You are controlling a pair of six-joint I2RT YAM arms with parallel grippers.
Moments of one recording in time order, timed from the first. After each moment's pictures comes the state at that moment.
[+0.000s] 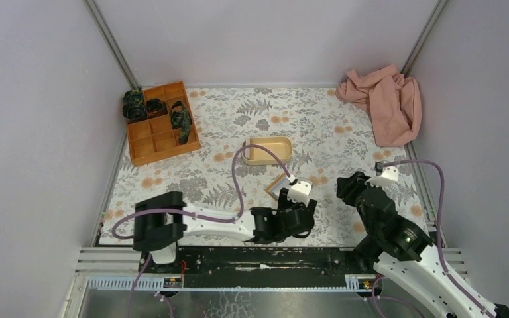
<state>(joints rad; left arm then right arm) -1.41 1.75 1.06 -0.09 -0.65 -0.74 0.73 0.32 0.52 -0.62 0.62 0.69</state>
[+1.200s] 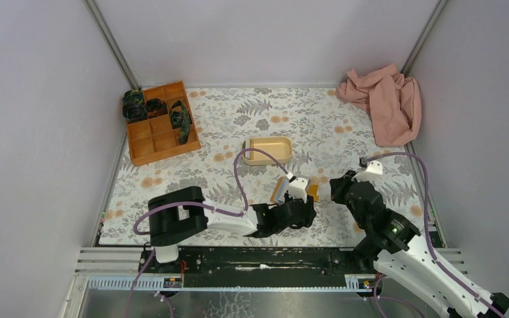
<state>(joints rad) -1.31 1.83 0.95 0.30 -0.40 -0.78 0.73 0.43 0.48 -0.50 0.51 0.68</state>
